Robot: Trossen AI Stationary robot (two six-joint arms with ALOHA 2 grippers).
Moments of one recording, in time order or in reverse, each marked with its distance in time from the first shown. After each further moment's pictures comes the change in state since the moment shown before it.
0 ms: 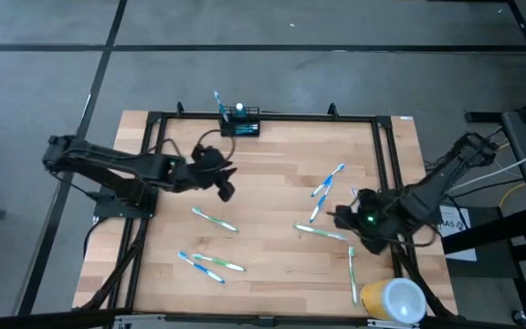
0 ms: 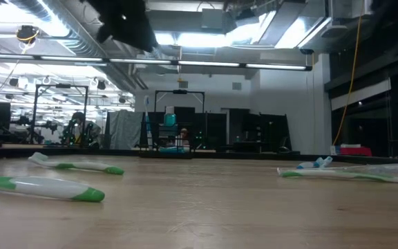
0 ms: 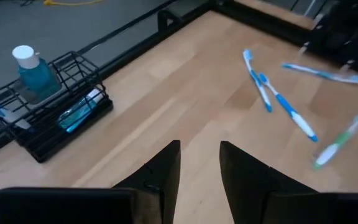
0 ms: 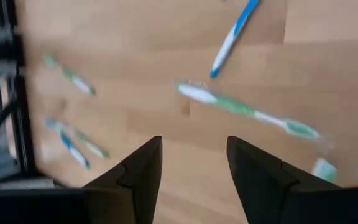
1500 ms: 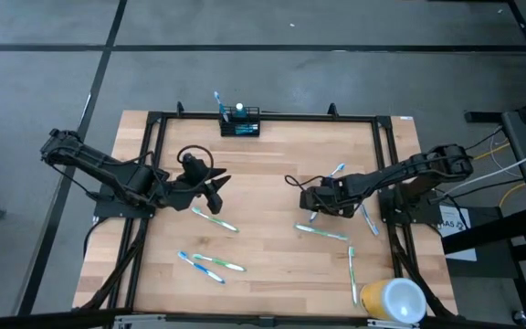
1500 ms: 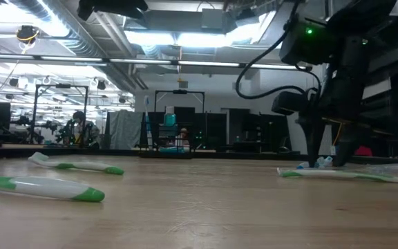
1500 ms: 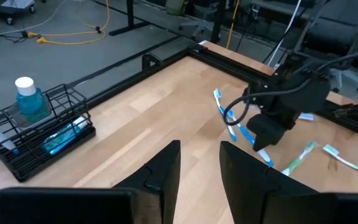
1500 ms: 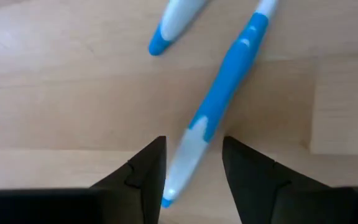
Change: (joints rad) left arm -0.236 -0.086 -0.019 0.060 -0.234 -0.068; right arm -0.617 0.386 -0.264 0.531 -0.404 -0.444
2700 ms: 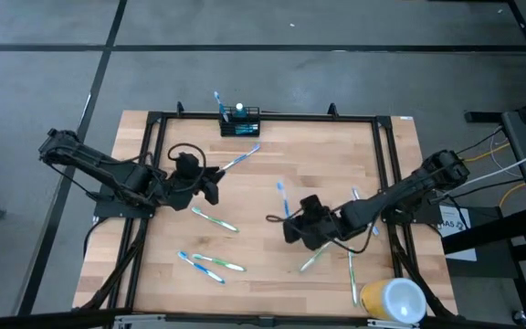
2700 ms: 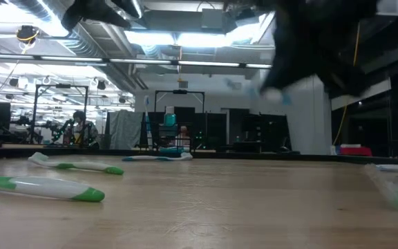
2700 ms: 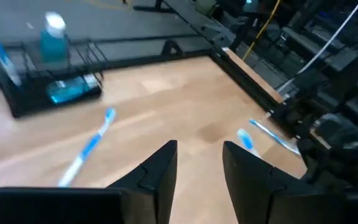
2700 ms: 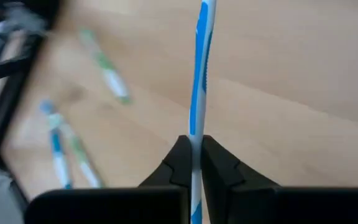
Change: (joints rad) left arm 0.004 -0.038 -0.035 -0.087 -0.034 -0.406; right arm 0.358 0.053 0.315 0.079 0.450 -0.283
